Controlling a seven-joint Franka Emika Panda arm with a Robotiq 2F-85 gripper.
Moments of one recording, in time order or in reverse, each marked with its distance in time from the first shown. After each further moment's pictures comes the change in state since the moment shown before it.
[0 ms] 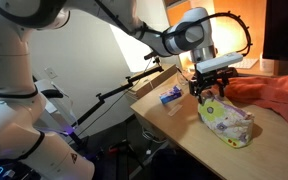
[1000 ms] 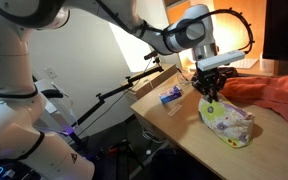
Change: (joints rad) arm -0.003 -0.002 -0.001 0.018 -0.001 -0.022 0.000
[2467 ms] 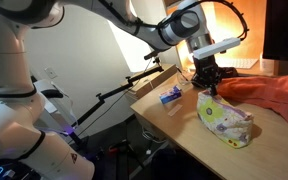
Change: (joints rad) arm 0.047 -0.050 -0.018 0.001 -0.114 -0.057 0.061
